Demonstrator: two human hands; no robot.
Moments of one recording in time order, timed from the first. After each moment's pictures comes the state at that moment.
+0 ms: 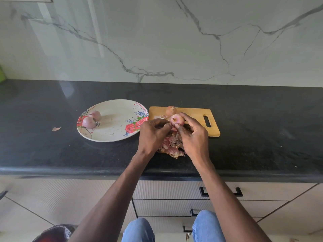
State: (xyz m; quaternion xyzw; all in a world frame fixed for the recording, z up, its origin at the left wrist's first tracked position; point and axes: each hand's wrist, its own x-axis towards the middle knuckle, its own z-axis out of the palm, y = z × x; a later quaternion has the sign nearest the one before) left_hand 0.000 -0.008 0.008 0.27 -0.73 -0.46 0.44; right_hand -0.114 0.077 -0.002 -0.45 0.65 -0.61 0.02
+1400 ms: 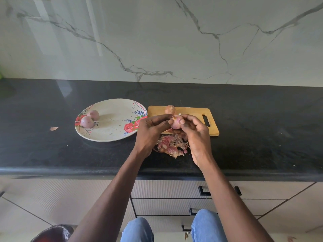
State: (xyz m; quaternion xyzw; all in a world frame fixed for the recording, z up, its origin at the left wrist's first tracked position) left_hand 0.002 -0.010 0.013 0.21 -0.63 -0.62 0.42; right_hand -0.119 0.078 0.000 -0.32 0.59 -0.71 0.22
